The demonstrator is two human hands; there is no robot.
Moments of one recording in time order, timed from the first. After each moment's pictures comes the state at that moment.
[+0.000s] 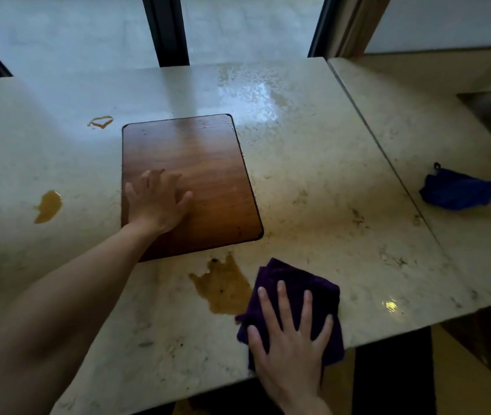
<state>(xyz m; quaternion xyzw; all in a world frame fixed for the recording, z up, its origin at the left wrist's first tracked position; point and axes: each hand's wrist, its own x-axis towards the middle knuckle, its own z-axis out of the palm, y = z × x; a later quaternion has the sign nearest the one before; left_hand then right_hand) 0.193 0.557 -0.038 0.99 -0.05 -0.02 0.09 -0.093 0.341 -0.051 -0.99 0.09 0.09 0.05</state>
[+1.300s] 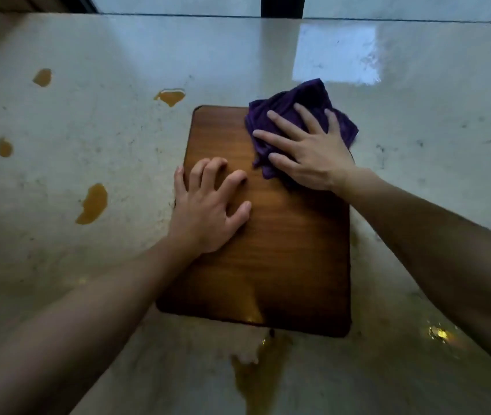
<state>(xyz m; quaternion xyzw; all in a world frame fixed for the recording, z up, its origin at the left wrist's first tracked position) 0.256 0.586 -0.067 1.00 -0.03 -0.03 0.05 0.395 0.374 -0.057 -0.94 -0.32 0.10 0.05</state>
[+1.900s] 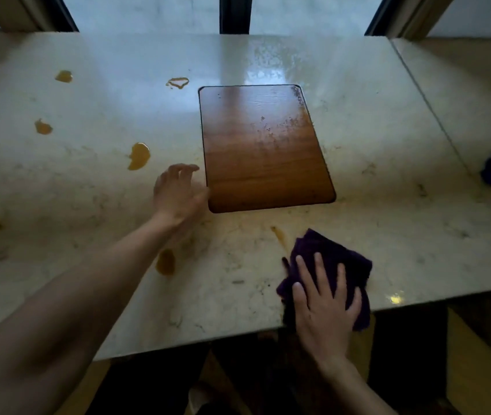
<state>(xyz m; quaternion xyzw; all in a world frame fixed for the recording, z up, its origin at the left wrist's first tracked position) 0.114 0.686 -0.039 0.97 0.00 -0.07 0.24 -0.116 0.428 -0.059 -0.98 0.14 0.05 0.13</state>
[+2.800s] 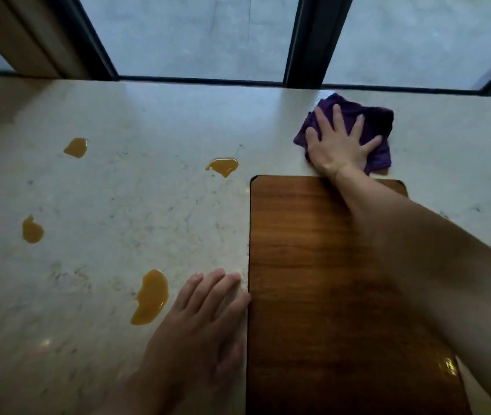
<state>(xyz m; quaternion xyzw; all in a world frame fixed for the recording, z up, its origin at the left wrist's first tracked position) 0.194 0.727 -0.076 0.96 -0.27 0.01 0.08 0.506 0.477 -0.058 -0.99 0.08 0.08 0.10</state>
